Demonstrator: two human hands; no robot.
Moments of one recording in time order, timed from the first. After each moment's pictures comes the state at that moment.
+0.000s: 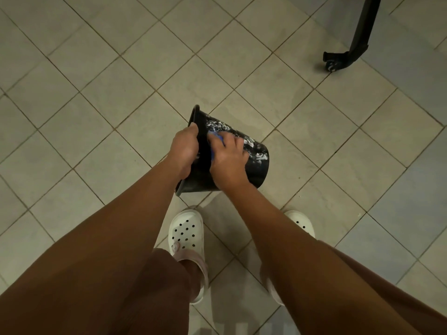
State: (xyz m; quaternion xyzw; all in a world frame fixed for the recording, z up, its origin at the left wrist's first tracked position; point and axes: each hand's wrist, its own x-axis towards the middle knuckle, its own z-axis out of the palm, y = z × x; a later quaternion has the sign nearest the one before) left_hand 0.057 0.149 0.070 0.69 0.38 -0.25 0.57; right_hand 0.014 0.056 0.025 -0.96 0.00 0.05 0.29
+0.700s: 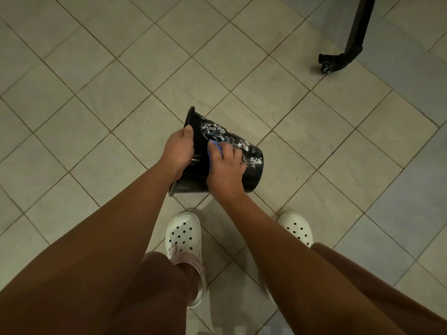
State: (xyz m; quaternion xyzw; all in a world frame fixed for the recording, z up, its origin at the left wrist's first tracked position) left_hand 0.055 0.156 0.065 0.79 0.27 -0.22 0.50; right_hand -0.003 0.055 0.026 -0.96 0.01 0.08 0.27
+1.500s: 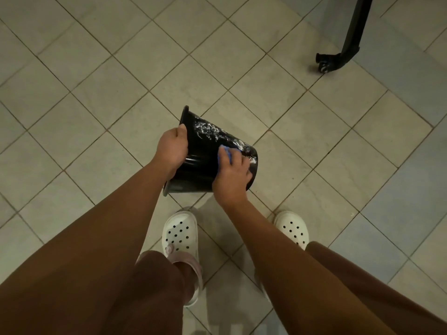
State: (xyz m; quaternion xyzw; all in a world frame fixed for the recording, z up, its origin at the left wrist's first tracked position) left_hand 0.056 0.166 0.060 0.82 0.26 -0.20 0.47; right_hand -0.019 0.042 0.013 -0.95 0.09 0.13 0.28
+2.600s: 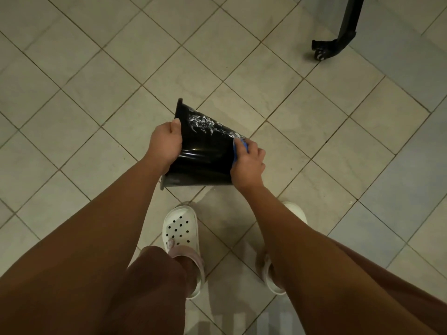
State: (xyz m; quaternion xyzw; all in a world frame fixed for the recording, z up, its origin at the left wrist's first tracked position) left_hand 0.059 0.176 0.045 0.85 0.22 -0.19 0.45; right_hand -0.006 0.003 -0.008 -0.94 0.14 0.14 0.29
